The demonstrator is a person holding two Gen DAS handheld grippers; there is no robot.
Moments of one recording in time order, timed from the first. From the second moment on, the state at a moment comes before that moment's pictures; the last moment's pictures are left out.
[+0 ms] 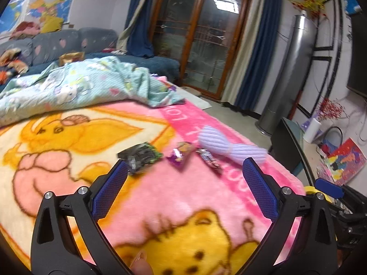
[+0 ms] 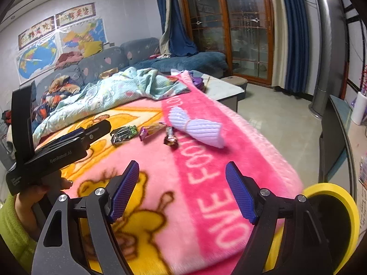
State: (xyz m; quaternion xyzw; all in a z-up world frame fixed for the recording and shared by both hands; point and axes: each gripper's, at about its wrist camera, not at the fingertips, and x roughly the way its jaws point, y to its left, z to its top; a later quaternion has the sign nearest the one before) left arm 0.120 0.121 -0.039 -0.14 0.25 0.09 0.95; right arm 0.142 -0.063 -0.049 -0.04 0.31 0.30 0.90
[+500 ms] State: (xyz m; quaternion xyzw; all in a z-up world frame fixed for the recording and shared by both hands) left arm 0.137 0.183 -0.070 -0.21 0.28 0.14 0.93; right arm 0.201 0.016 -0.084 -0.08 0.34 0.32 0.88
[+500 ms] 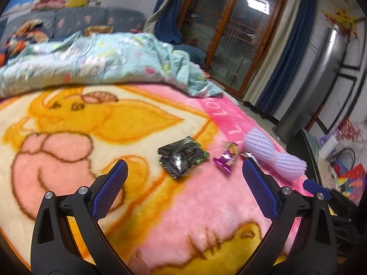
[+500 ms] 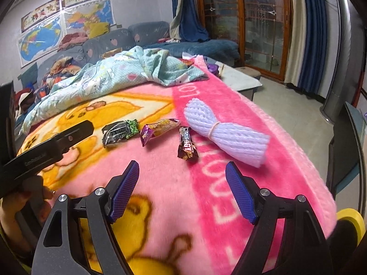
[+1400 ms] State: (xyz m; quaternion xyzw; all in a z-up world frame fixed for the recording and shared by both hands) left arm 0.171 0.213 -0.110 -0.32 0.33 0.14 0.88; right arm 0.252 0.045 -0.126 -0.05 0.42 0.31 0.85
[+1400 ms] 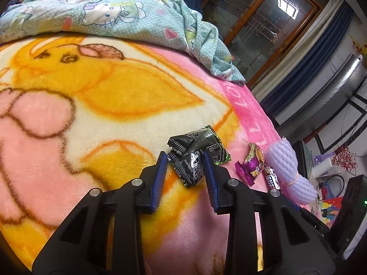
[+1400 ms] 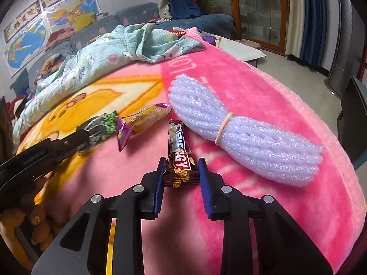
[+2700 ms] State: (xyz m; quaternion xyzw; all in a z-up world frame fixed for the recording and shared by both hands) left arm 0.104 0.119 -0.038 -0.22 0.27 0.03 0.94; right arm 0.133 -0.032 -0.081 -0.06 0.40 0.39 0.83
